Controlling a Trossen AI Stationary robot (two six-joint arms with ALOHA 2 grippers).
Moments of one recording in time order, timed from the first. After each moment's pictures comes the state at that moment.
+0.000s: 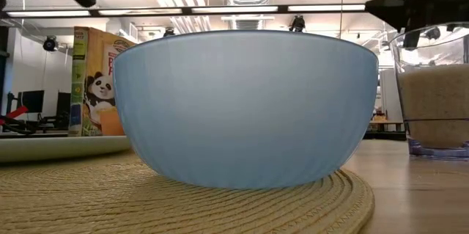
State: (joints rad) left arm -0.26 0.29 0.16 0.76 -0.25 -0.23; right arm 0.12 0.15 0.02 0.52 0.60 0.16
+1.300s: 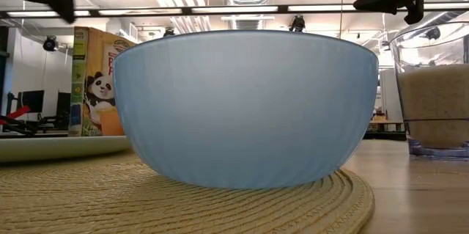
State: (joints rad) left arm -0.37 1.04 1.13 -1.41 -0.32 -1.25; right arm 0.10 0.56 0.41 0.16 0.98 0.09
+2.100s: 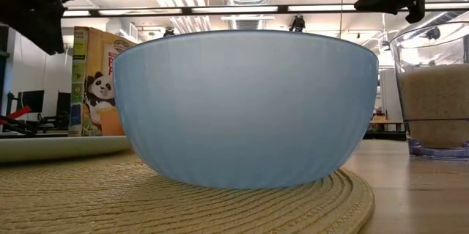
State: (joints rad) left arm -0.39 0.84 0.89 -1.57 -0.58 -1.65; right arm 0.10 0.55 0.41 0.16 1.00 0.05
